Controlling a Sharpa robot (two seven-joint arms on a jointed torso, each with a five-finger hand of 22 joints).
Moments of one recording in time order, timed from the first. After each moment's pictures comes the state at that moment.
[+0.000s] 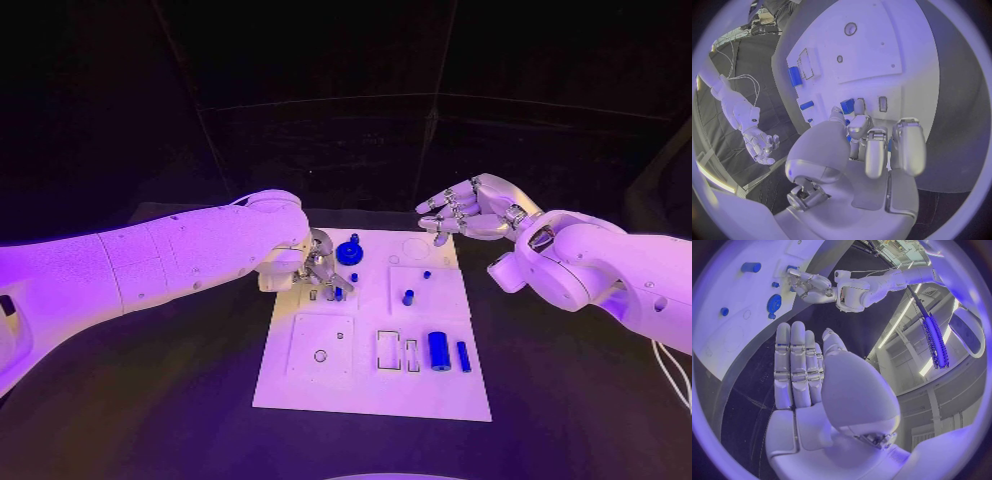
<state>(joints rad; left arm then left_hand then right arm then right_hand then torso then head) 1.37 -0.54 -0.14 1.27 -0.92 0.30 -0.66 1.20 0.13 -0.23 0.28 0.05 0.91 0.06 0.62 0.44 1.28 -0.01 1.21 1.06 1.47 -0.07 1.57 1.31 0.07 1.46 0.03 1.40 1.28 1.26 -0.87 -0.02 1.53 -0.66 -0.29 0.20 1.54 -0.05 -0.10 0.25 0.32 1.01 0.15 0.10 0.07 1.33 0.07 0.19 0.22 1.43 0.01 0.23 0.33 0.18 1.17 0.11 0.48 0.27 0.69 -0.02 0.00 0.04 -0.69</state>
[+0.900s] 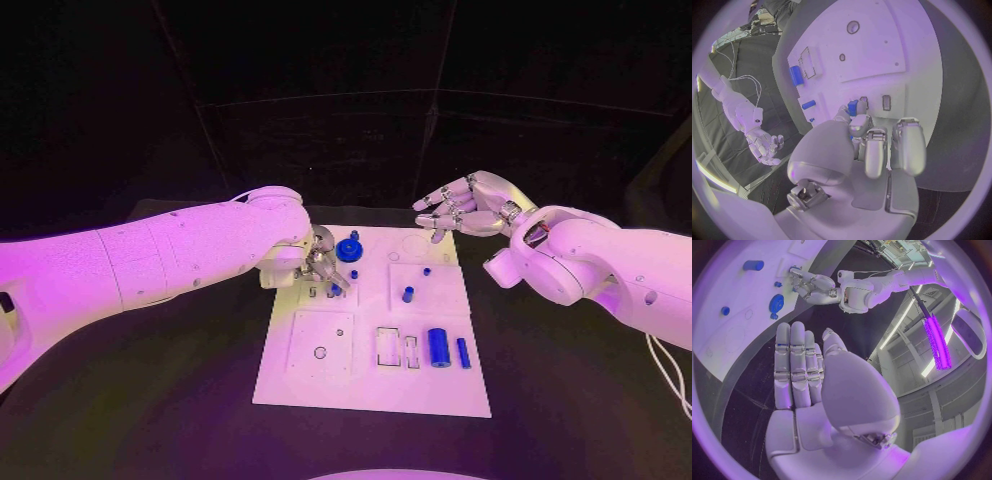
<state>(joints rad) 1.37 -0.53 -0.14 1.27 -0.93 0.29 -0.65 1.41 0.16 -0.03 0.19 0.05 0.87 0.05 0.63 0.48 1.26 -0.02 1.19 1.06 1.47 -0.08 1.57 1.31 0.07 1.45 0.03 1.40 1.27 1.26 -0.86 -0.02 1.51 -0.67 -0.28 0.19 1.54 -0.05 -0.10 0.25 0.32 1.01 0.16 0.10 0.07 1.32 0.07 0.19 0.23 1.42 0.01 0.23 0.34 0.18 1.16 0.11 0.48 0.27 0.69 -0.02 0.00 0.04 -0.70</state>
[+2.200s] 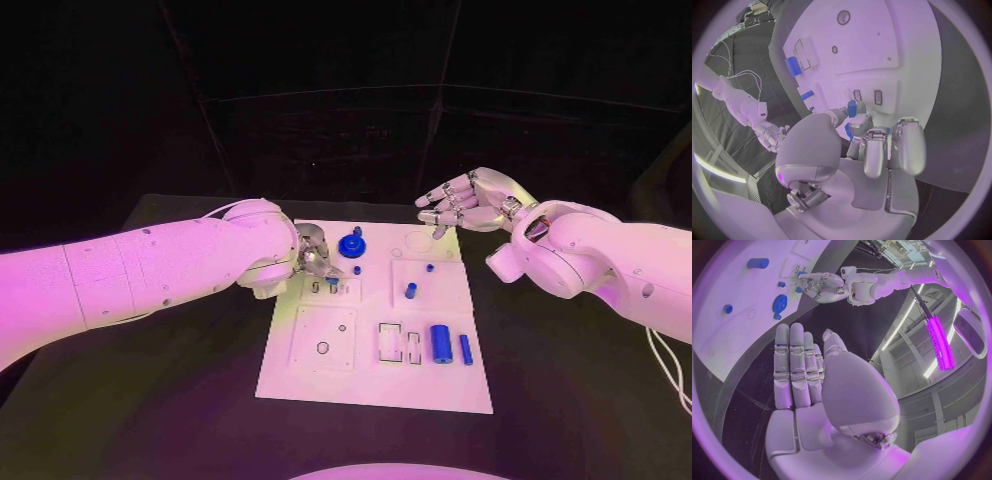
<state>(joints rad) 1.34 -0.65 -0.15 1.41 -0.99 0.05 -0.60 1.21 -0.08 0.53 0.21 0.07 0.85 0.06 0.69 0.58 1.28 -0.02 1.16 1.04 1.47 -0.08 1.57 1.31 0.07 1.45 0.03 1.39 1.28 1.26 -0.84 -0.02 1.47 -0.68 -0.26 0.18 1.54 -0.04 -0.11 0.25 0.37 0.99 0.17 0.10 0.07 1.27 0.08 0.21 0.26 1.38 0.02 0.23 0.36 0.18 1.14 0.13 0.47 0.27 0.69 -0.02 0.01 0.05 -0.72</state>
